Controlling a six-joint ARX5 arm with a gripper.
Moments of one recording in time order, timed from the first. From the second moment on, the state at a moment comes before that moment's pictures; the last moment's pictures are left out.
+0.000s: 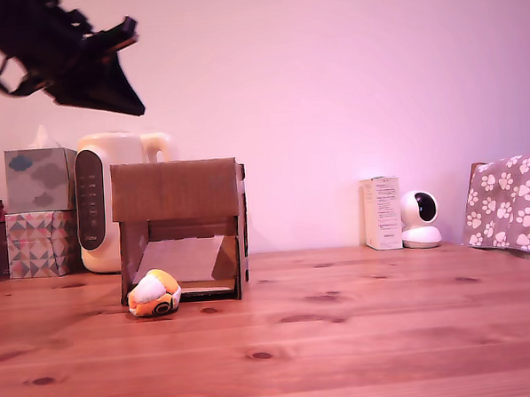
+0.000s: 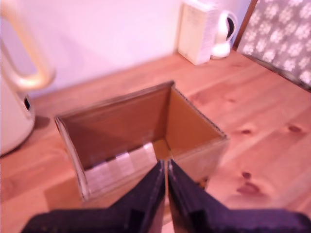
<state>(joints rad) -0.29 1.35 0.92 0.09 0.26 -0.02</state>
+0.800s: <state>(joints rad) -0.29 0.70 0.28 0.26 0.14 -0.13</state>
